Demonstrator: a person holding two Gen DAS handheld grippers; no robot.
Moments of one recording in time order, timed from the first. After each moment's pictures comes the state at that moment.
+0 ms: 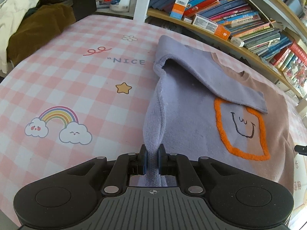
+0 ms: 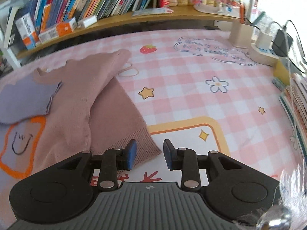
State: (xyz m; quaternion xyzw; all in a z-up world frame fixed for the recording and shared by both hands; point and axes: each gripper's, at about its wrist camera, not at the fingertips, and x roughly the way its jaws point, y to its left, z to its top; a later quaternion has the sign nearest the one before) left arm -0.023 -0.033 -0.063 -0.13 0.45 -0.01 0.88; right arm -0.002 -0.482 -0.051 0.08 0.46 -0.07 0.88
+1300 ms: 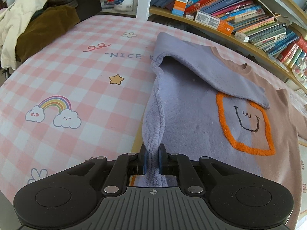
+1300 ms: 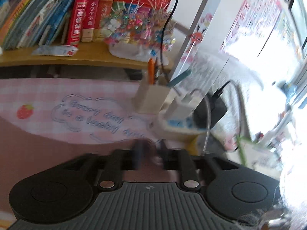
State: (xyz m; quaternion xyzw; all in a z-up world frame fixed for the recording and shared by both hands) left arm -0.033 -0.075 -0.067 -0.11 0.46 0.03 0.88; right arm 0.079 -0.626 -0.012 -0.02 0.39 -0.23 0.89
